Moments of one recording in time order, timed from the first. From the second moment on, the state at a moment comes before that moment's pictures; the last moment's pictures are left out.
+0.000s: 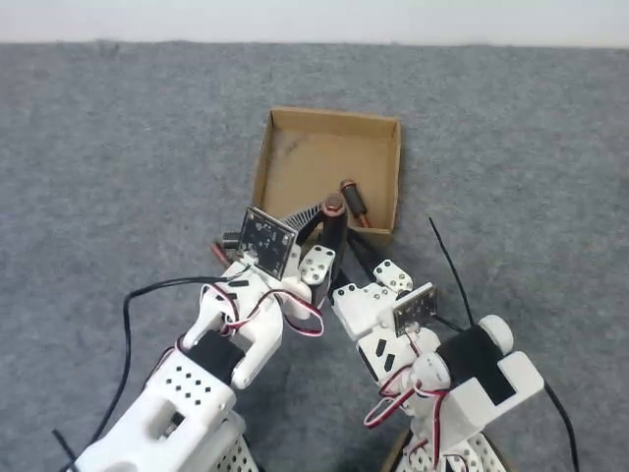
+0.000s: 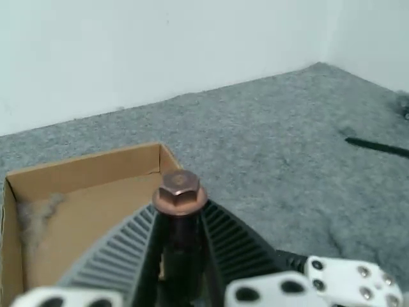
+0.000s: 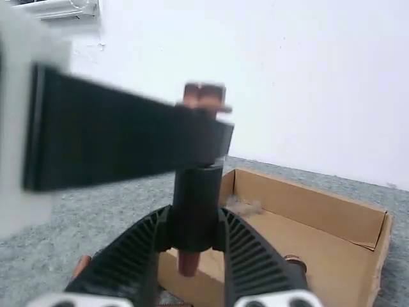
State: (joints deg) left arm 27.4 -61.0 81.2 9.5 8.9; right arm -34.1 5.5 94.4 -95.0 -1.7
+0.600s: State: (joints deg) left arm 26.9 -62.2 83.1 9.5 9.4; right arm -34.2 5.5 94.4 -95.0 -1.7
